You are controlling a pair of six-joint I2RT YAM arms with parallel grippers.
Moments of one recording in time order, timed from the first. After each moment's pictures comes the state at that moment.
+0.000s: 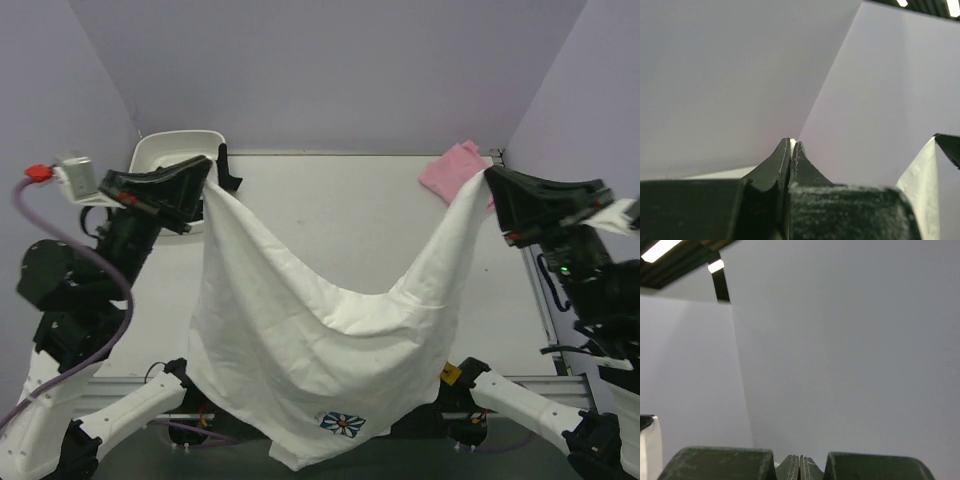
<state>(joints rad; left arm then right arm) -0.61 0.79 1.50 -0.19 -0.06 -0.44 0.69 0.77 1.68 -0.45 0.15 0.09</state>
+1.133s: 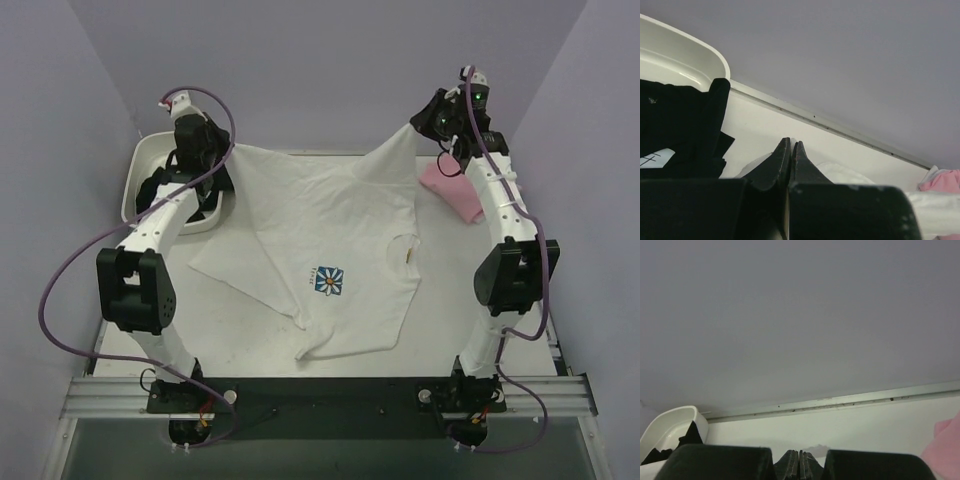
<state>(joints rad) -0.13 1.78 1.54 0.05 -0.15 -0.57 0.08 1.92 1.92 -0.35 -0.15 0.44</state>
